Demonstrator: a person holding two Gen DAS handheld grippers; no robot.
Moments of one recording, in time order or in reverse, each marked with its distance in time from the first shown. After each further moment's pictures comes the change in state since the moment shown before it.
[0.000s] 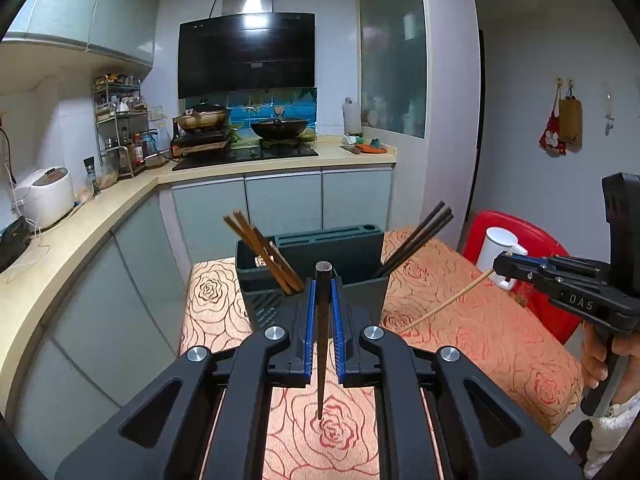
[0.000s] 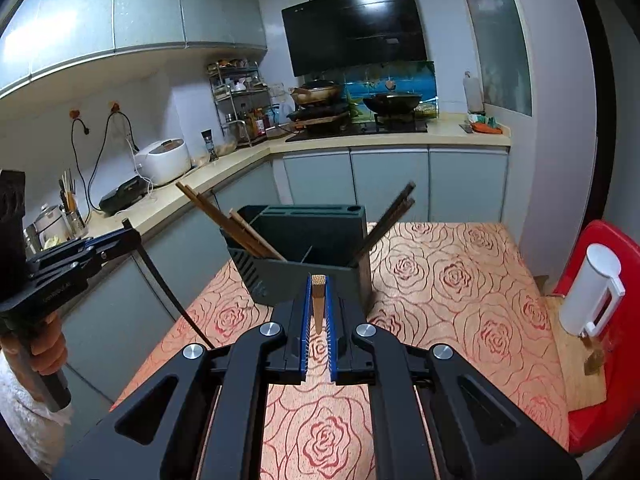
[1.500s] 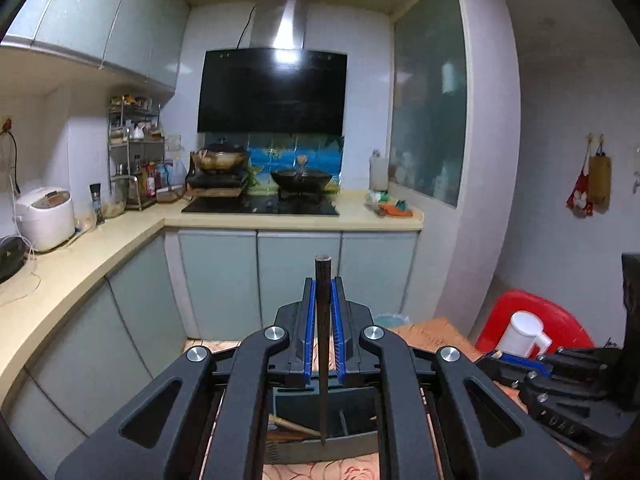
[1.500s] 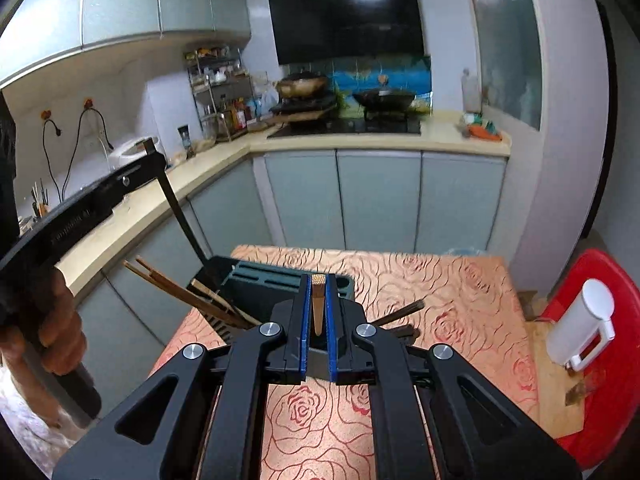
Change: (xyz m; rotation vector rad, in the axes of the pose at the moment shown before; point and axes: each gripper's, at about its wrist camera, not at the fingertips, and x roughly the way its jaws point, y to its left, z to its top) left arm 0.094 0.008 0.113 -0.098 -0.139 0.072; right arm 0.076 -0.013 0.093 -0.002 0.091 -0.067
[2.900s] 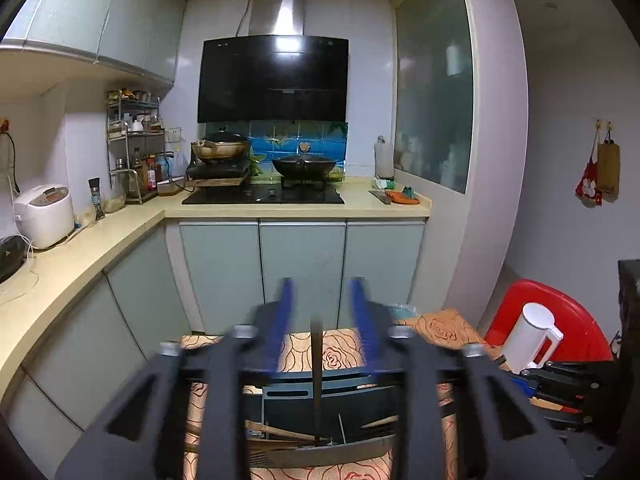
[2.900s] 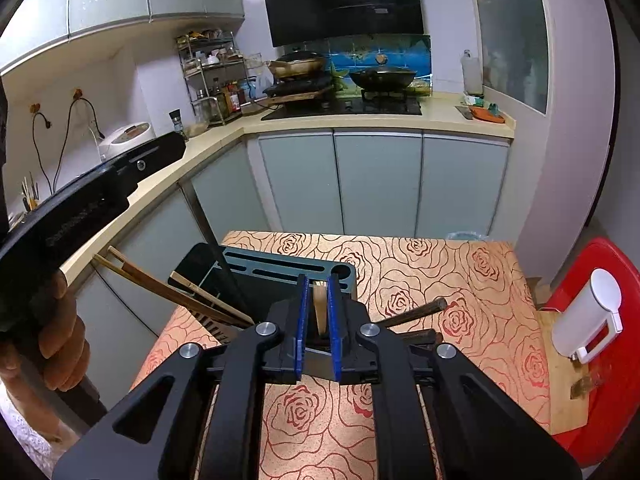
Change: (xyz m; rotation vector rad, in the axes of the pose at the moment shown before) left arm 0.023 -0.007 0.002 0.013 0.017 0.024; right arm 0.032 -0.001 -0.001 0.009 0.044 -0.008
